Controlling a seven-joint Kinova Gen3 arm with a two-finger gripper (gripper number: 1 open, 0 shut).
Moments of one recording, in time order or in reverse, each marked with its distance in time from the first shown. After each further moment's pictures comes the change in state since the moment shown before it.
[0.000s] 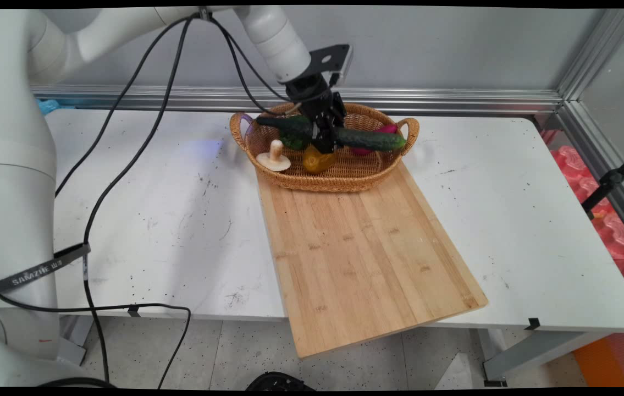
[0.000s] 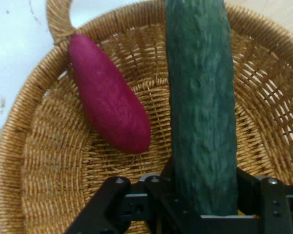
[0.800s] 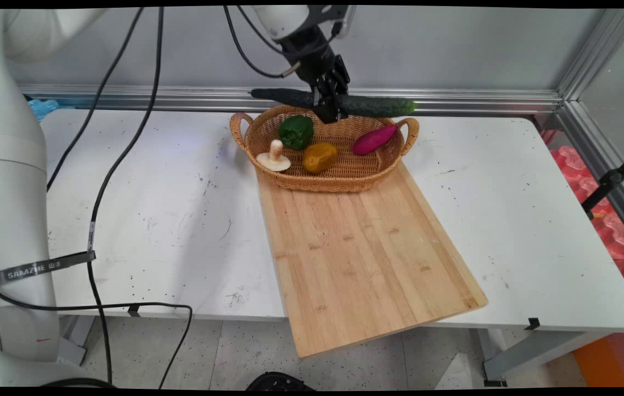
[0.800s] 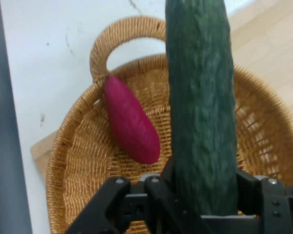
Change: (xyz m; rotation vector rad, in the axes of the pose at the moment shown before) arm 0.039 -0.002 -0.076 0.032 0.016 -0.033
